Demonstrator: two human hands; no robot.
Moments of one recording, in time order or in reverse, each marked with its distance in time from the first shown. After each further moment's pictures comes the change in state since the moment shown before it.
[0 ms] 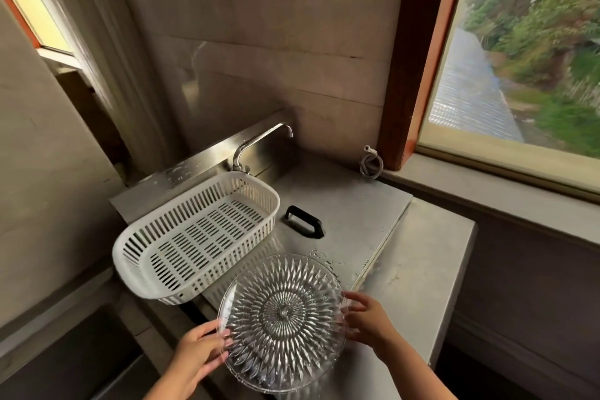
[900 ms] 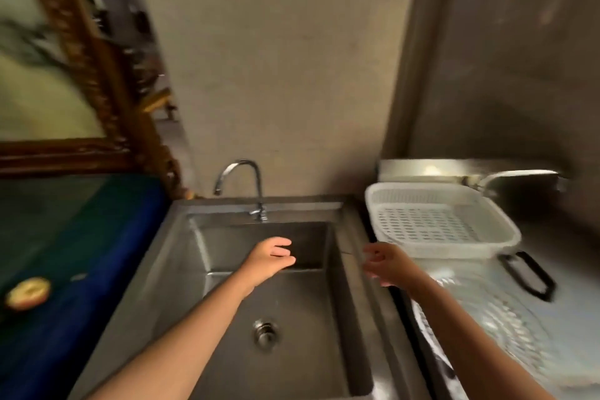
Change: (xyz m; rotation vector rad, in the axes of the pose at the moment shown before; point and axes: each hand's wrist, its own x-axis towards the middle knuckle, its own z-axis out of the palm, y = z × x) left_hand -0.188 -0.049 -0.215 0.122 0.377 0.398; right_hand -0.137 -0.037 0.261 -0.928 -0.646 -0.473
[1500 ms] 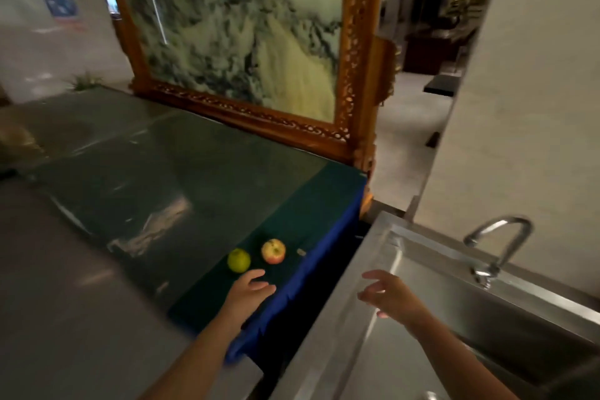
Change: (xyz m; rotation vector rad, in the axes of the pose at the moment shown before) left_hand -0.152 -0.243 -0.331 -0.442 0.785 -0.388; right_hand 0.057 -0.204 0.411 -0.150 -0.554 -0.212
